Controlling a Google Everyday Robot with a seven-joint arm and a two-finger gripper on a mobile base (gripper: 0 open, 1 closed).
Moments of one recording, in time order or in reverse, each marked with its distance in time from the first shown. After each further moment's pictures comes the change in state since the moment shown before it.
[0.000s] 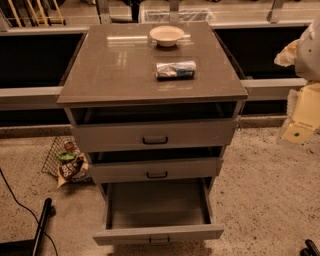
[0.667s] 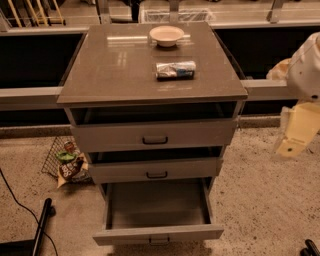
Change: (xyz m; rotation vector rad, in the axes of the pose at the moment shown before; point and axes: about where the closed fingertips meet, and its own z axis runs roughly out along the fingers) arm 0.003 0.010 0.030 -0.034 -0.019 -0.032
